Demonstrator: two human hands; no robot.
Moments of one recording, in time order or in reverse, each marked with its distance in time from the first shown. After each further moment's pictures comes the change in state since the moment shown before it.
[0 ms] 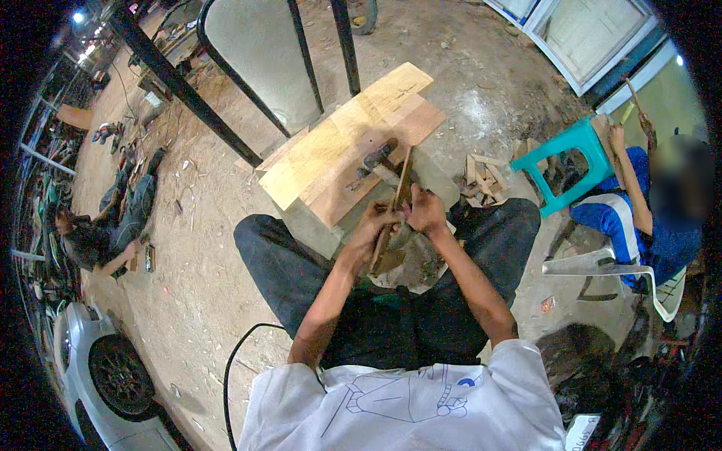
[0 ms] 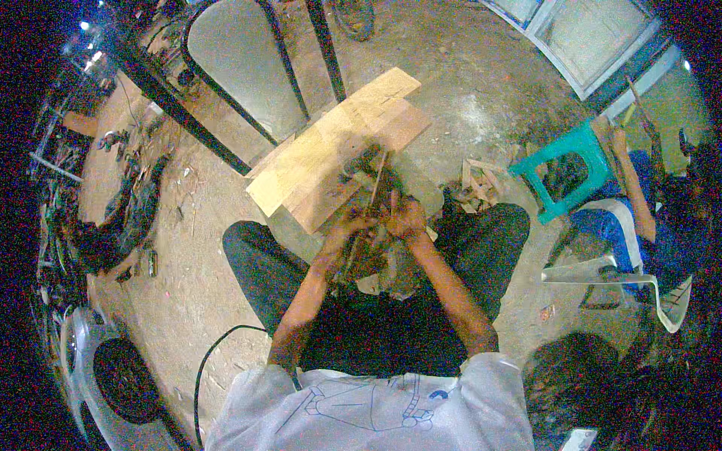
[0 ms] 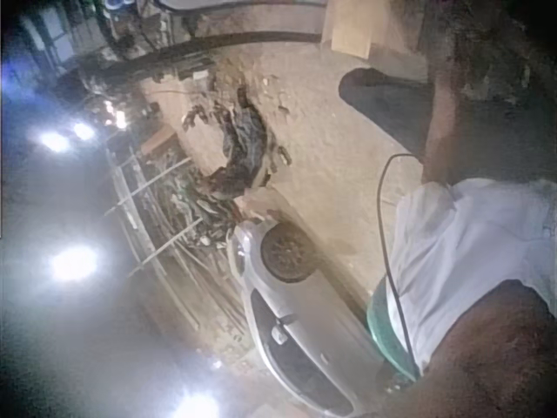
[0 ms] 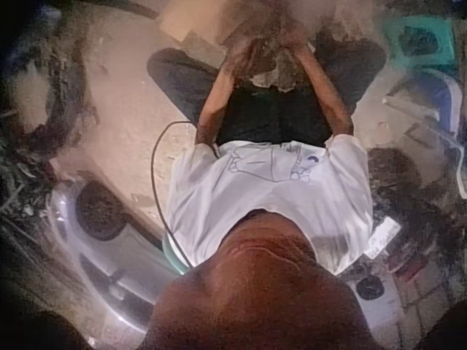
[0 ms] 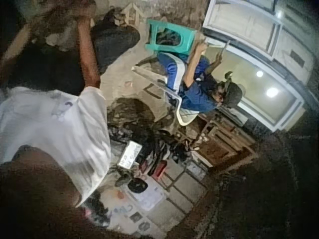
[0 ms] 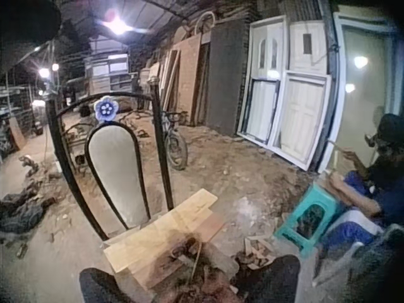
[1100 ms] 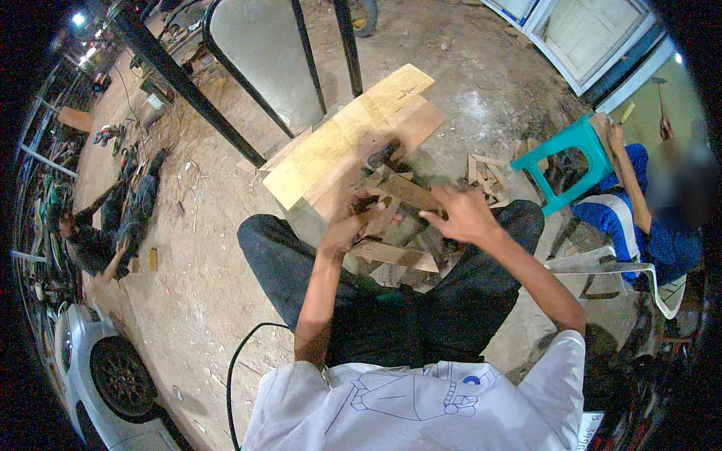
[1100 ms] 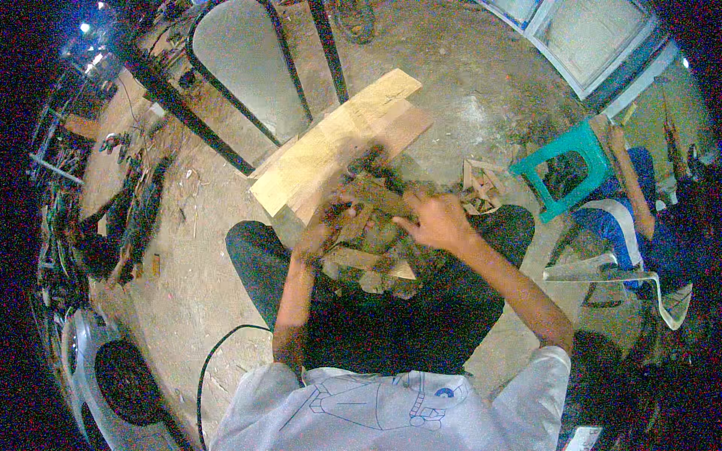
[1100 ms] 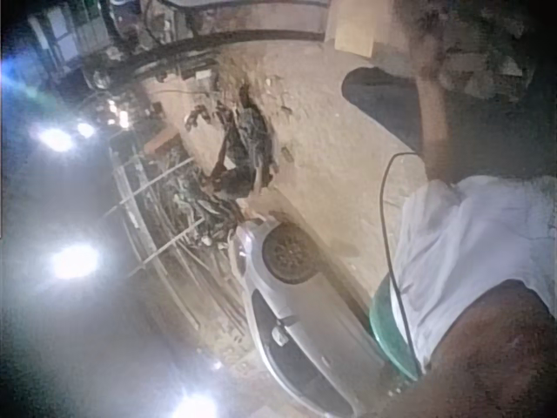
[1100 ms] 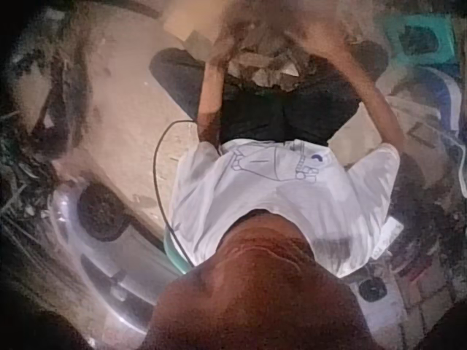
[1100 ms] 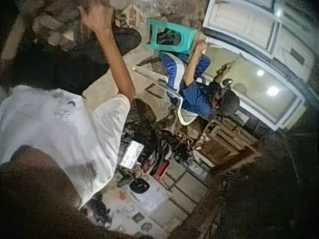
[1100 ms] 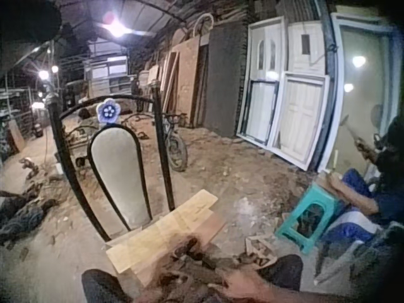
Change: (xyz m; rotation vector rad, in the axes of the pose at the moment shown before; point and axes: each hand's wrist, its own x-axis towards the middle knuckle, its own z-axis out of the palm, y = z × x) left_hand -0.024 0.037 -0.029 -0.092 -0.165 0.247; right_hand -0.009 -0.054 -0.186 -0.040 -0.083 -0.280
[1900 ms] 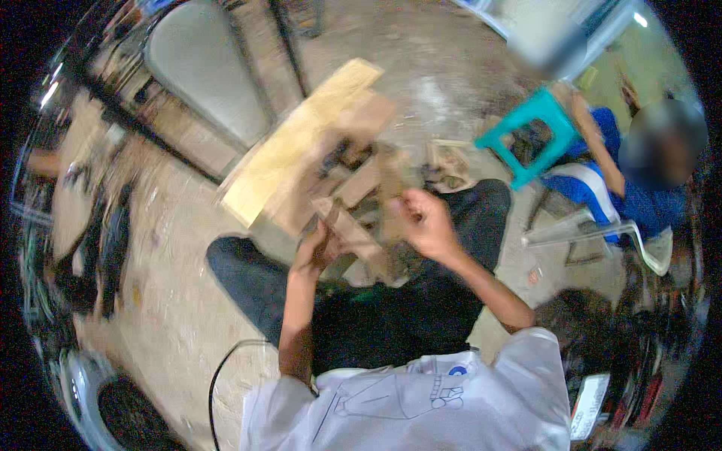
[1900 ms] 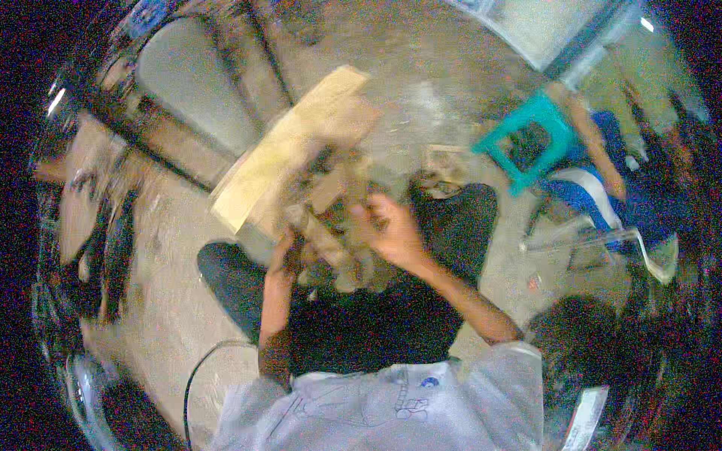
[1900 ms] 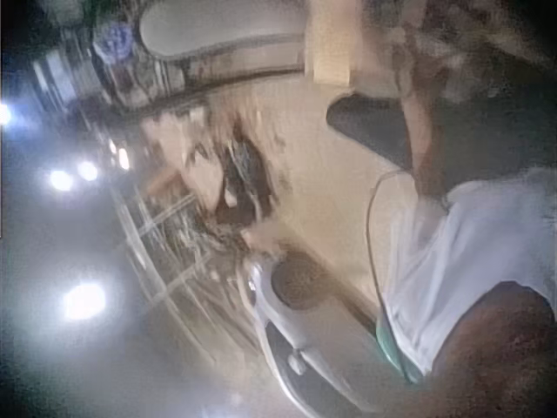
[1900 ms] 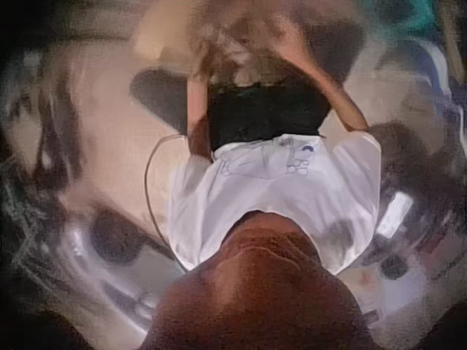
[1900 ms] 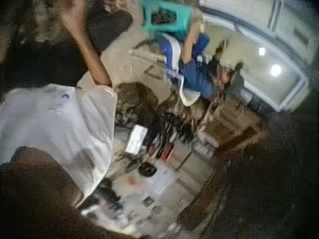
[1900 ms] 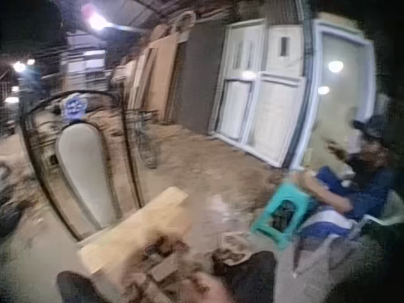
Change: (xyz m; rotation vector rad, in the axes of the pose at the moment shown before) left_hand -0.026 -0.037 -0.022 -0.210 0.146 -0.234; right_hand -0.029 -0.032 0.018 0.906 0.373 0.401
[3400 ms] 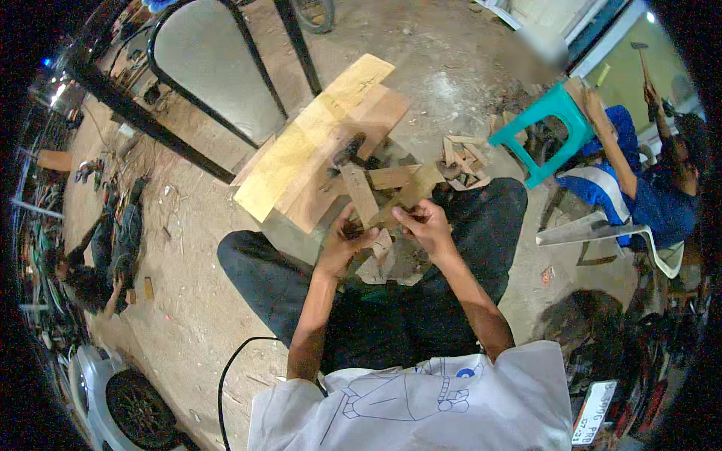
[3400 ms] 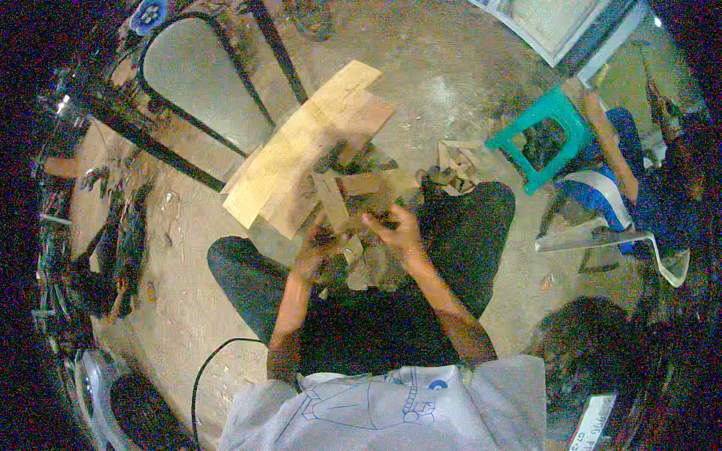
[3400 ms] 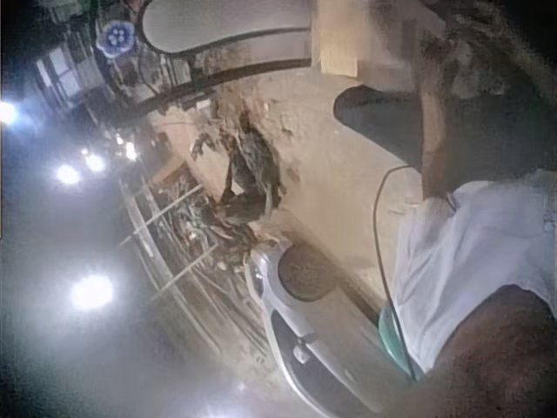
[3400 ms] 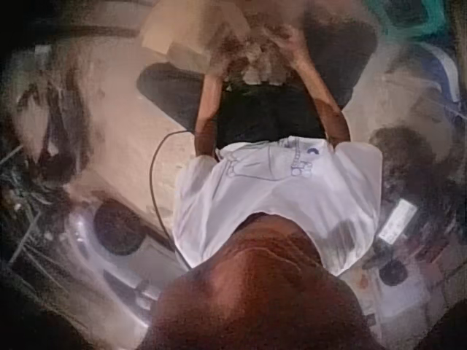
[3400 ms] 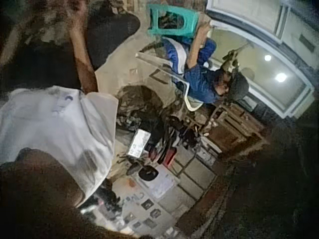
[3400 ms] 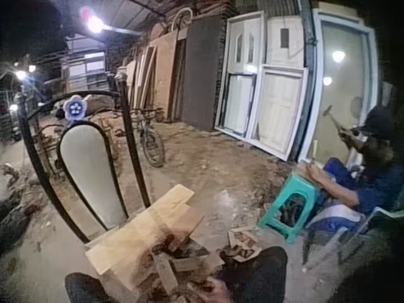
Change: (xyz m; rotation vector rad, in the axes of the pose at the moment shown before) left_hand 0.006 -0.008 0.037 0.224 -0.072 0.092; right_hand -0.008 0.042 0.029 0.393 0.021 0.421
